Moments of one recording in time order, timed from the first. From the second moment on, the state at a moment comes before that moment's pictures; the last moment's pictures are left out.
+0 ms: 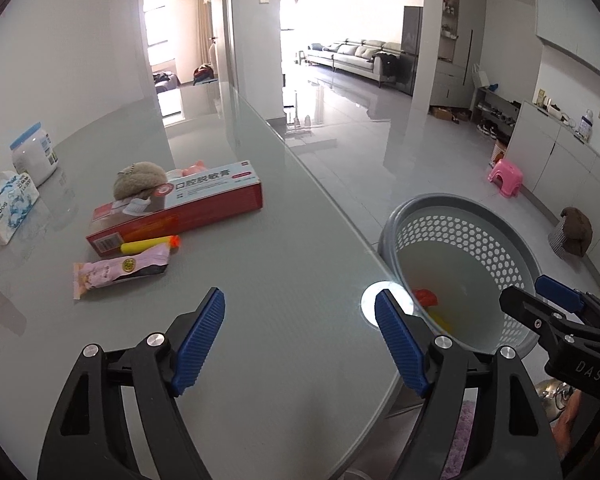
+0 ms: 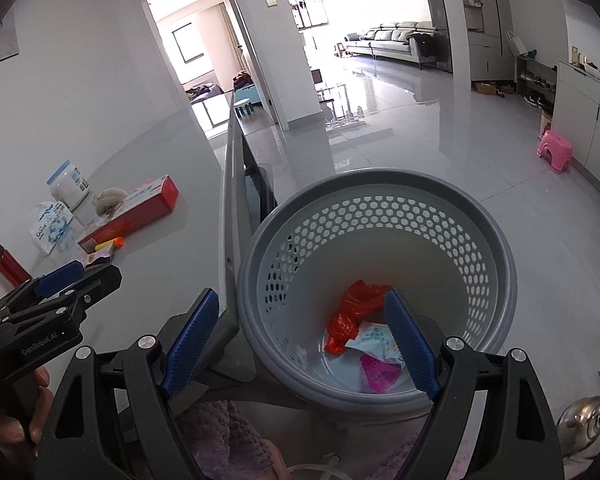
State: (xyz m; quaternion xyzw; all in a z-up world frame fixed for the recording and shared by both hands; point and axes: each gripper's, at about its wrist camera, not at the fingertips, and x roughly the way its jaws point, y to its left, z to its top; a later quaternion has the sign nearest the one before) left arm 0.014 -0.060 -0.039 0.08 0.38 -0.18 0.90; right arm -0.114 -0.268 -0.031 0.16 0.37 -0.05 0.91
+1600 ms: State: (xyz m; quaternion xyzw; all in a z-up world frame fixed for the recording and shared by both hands) left arm 0.094 0.129 -0.063 -0.01 0.40 -0.03 0.92; right arm 0.034 -0.104 -0.036 0.07 0.42 0.09 0.90
